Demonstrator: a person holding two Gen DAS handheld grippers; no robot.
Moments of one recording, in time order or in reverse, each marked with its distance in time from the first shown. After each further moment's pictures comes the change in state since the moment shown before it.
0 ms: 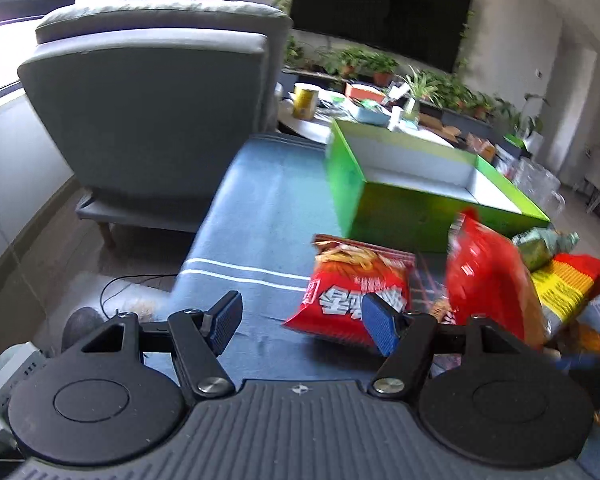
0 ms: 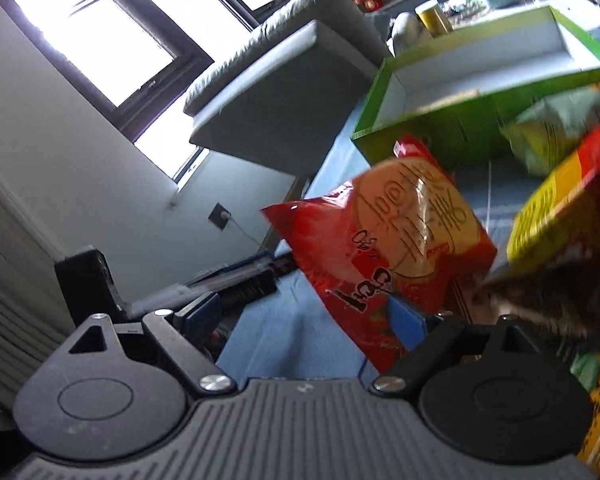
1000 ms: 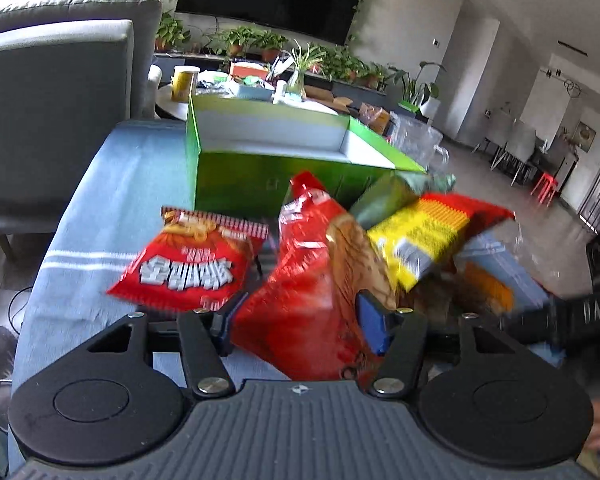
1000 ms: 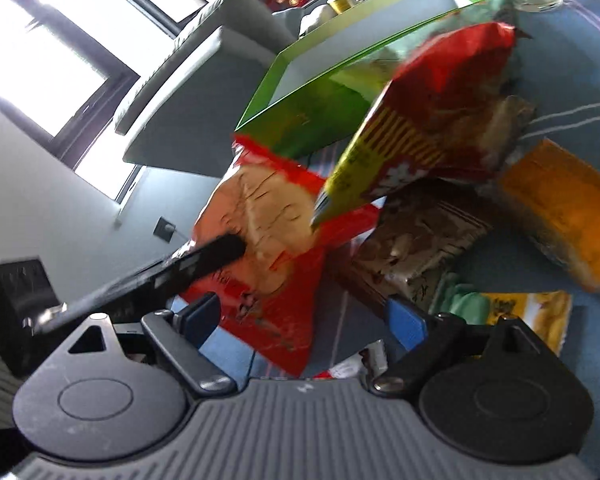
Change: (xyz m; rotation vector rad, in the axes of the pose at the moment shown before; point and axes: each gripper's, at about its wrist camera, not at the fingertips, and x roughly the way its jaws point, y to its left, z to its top) left arm 0.001 -0.054 -0.020 0.141 0.087 -0.324; right arm -0.017 -0.050 -0.025 0.146 -0.026 -0.149
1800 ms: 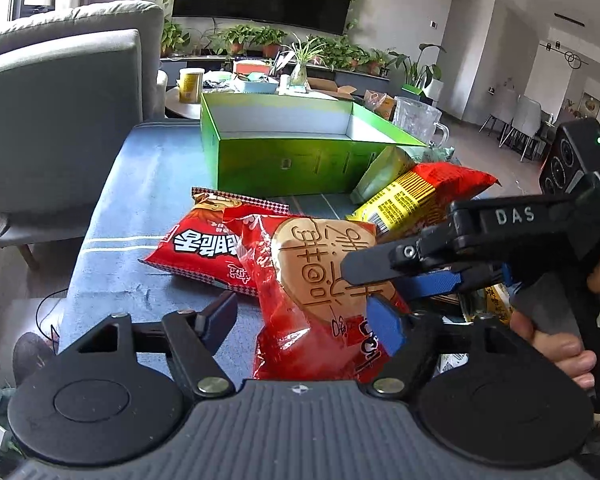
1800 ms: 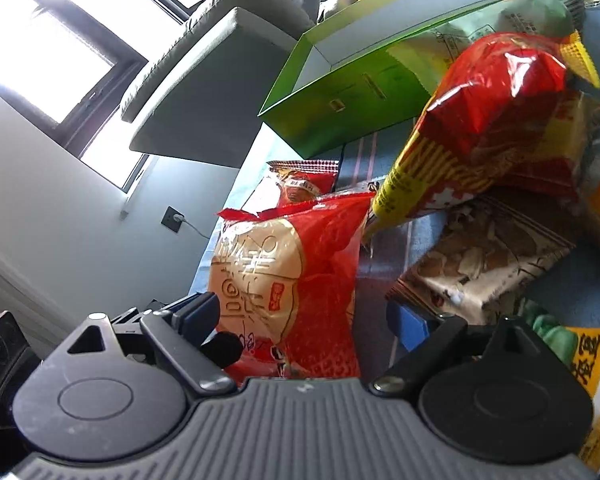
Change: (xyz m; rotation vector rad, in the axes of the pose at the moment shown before) left arm -0.030 -0.002 -0.014 0.069 0.023 0.051; right arm 0.029 0.016 0.020 -0.019 0.044 0.033
